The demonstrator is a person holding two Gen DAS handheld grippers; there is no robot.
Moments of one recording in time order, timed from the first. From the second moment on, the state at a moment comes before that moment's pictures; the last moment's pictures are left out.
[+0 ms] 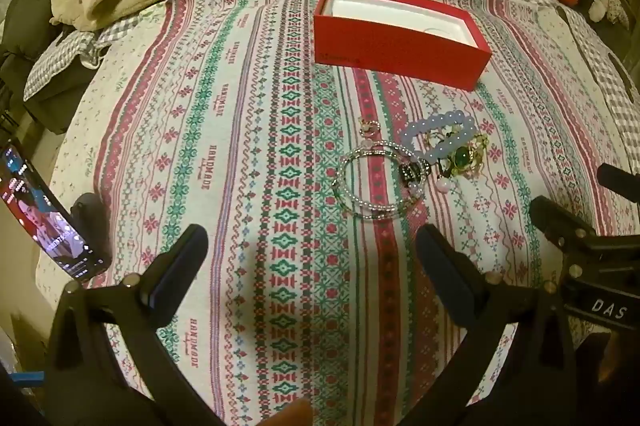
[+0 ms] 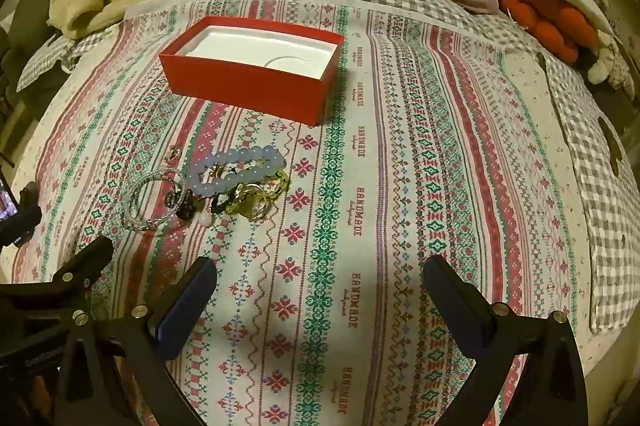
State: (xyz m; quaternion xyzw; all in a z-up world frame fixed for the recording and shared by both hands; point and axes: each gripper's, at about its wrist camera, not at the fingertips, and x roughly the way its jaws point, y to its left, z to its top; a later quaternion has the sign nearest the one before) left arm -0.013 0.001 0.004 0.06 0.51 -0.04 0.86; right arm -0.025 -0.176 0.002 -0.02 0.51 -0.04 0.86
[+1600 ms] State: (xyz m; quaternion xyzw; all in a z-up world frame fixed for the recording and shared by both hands) left arm -0.014 0.001 0.002 0.05 0.51 -0.04 0.86; right arm -0.025 -0.176 0.001 -0.02 0.51 -0.04 0.86
